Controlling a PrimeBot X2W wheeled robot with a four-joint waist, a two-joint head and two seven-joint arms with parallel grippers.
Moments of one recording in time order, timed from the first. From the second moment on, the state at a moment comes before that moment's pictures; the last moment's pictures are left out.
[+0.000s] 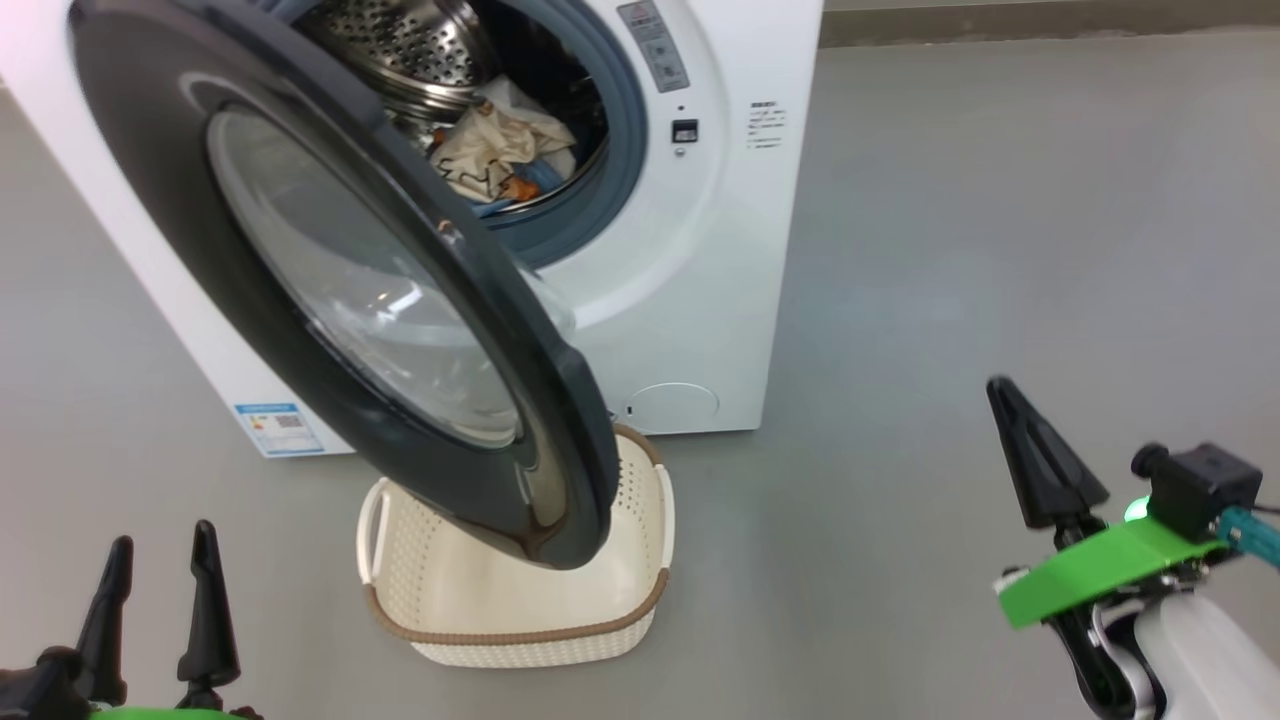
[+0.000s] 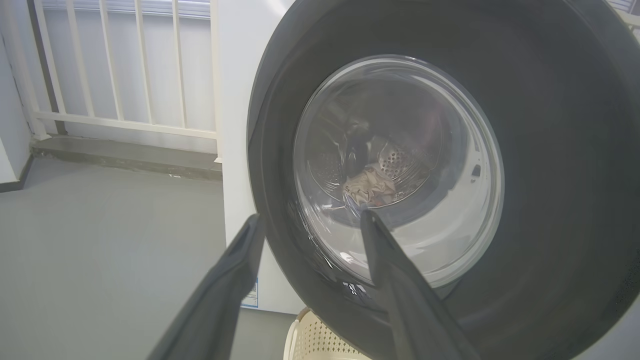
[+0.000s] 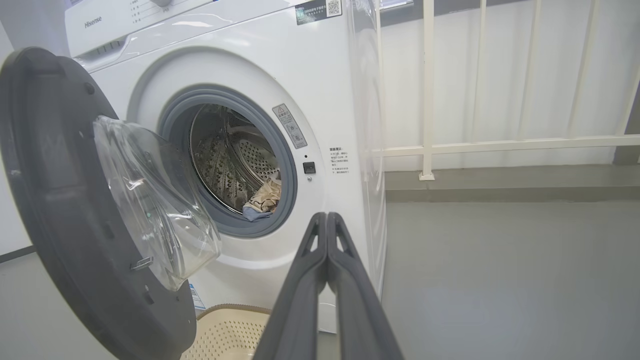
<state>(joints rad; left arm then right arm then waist) -0.04 0.18 0.07 0.21 -0.40 -0.12 -0.25 -0.22 -0.29 0.26 0.26 0.53 0.13 -0.25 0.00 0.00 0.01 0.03</state>
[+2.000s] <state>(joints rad) -0.05 0.14 0.07 0.26 -0.42 -0.13 -0.26 -0.54 -0.26 0.82 0.31 0.72 0.13 -0.26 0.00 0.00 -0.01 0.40</state>
